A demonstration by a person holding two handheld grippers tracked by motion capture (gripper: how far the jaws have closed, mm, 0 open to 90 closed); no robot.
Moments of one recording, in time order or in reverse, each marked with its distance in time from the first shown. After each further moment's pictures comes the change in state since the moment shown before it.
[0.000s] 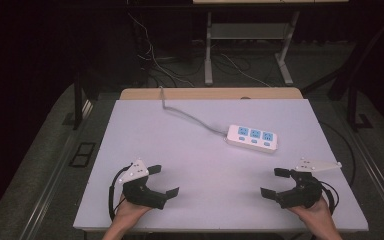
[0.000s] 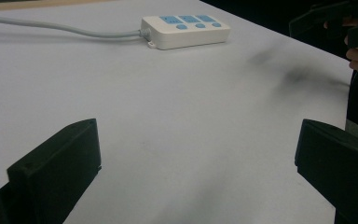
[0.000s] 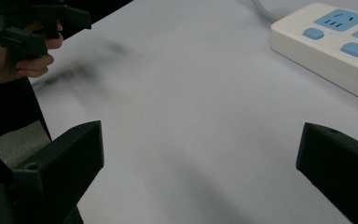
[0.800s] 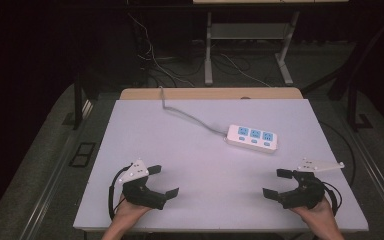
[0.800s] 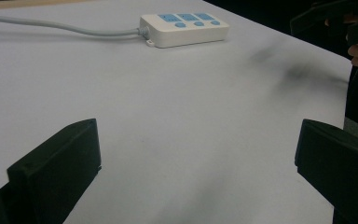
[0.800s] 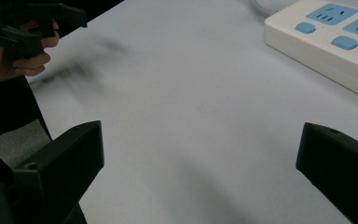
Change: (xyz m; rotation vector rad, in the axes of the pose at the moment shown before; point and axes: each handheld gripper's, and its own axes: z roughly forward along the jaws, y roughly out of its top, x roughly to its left) left arm 0.000 0.000 -0.001 0.007 -0.005 0.003; right arm -0.001 -0.001 -0.005 0.014 -0.011 0.016
